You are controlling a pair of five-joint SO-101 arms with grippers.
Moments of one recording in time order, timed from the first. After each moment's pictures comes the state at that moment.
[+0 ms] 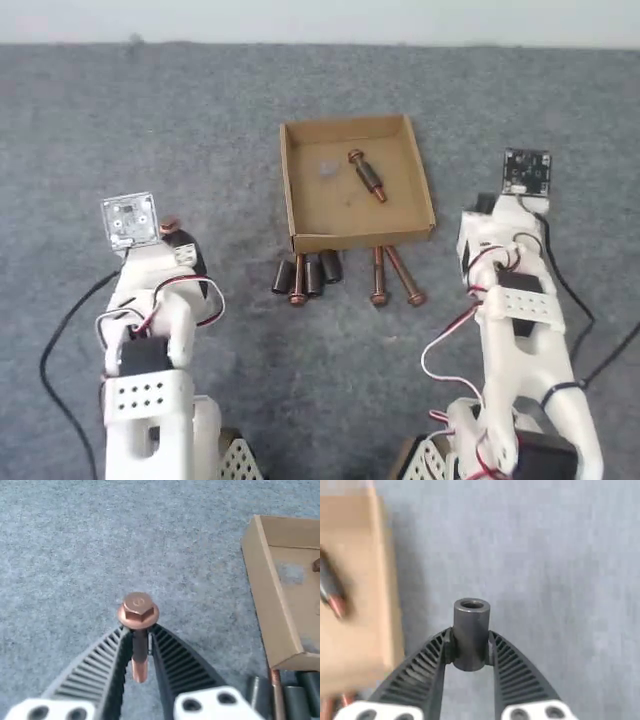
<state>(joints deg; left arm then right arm) -14.2 -67.6 82.6 34.1 7.9 3.5 -26.1 63.4 5.9 2.2</state>
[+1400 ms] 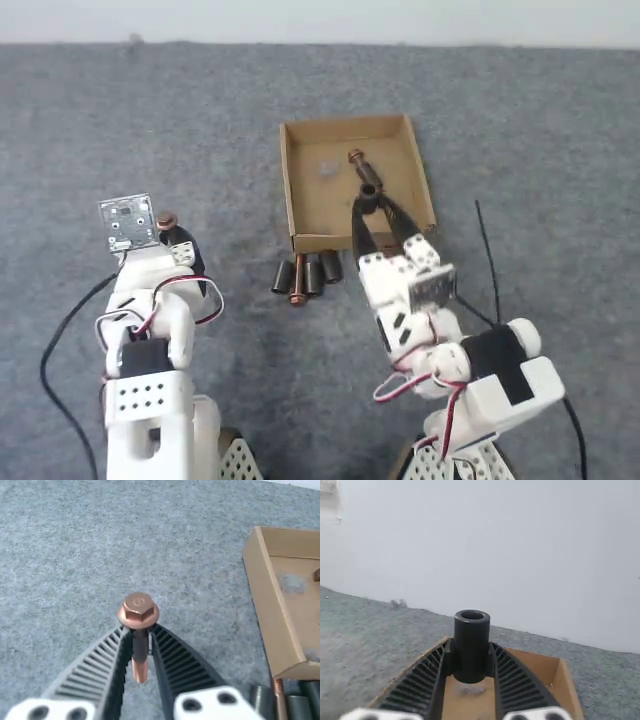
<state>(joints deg) -14.7 -68.1 83.8 30.9 7.9 -25.3 5.5 88.9 -92.8 2.2</state>
